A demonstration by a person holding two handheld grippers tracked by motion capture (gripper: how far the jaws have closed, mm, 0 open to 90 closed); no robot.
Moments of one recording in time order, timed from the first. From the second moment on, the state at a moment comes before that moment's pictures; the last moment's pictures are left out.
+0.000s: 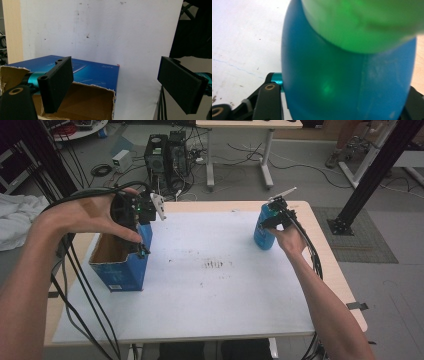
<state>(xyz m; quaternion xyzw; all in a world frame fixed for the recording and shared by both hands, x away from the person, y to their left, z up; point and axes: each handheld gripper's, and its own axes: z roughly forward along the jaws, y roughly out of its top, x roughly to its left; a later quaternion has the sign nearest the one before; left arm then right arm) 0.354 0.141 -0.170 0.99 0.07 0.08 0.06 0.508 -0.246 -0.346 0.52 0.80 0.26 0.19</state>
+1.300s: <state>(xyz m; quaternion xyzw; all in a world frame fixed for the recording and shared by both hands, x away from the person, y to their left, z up) 0.371 0.124 -0.149 0.98 0.08 0.10 0.12 0.462 -0.249 -0.292 0.36 0.85 0.35 0.16</state>
